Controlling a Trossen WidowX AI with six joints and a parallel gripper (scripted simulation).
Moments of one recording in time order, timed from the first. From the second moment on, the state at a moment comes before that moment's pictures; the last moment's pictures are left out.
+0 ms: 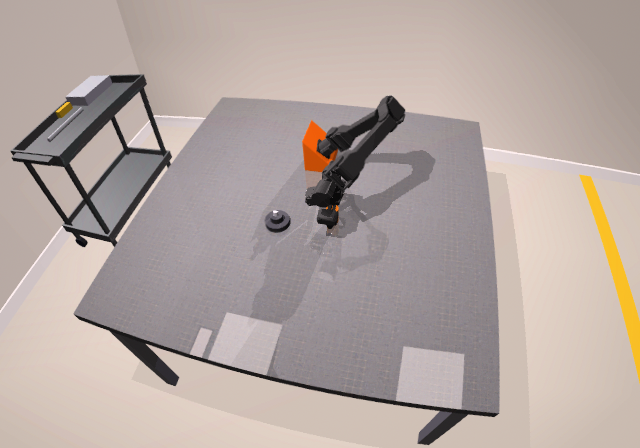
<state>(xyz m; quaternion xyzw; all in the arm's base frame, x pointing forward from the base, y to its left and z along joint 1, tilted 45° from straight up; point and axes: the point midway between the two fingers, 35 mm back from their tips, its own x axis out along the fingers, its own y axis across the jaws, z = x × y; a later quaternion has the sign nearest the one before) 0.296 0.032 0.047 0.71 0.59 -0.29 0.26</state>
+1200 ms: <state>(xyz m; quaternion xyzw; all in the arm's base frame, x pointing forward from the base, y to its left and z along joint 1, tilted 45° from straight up) 0.297 0.002 0.072 0.71 0.59 -0.29 0.26</state>
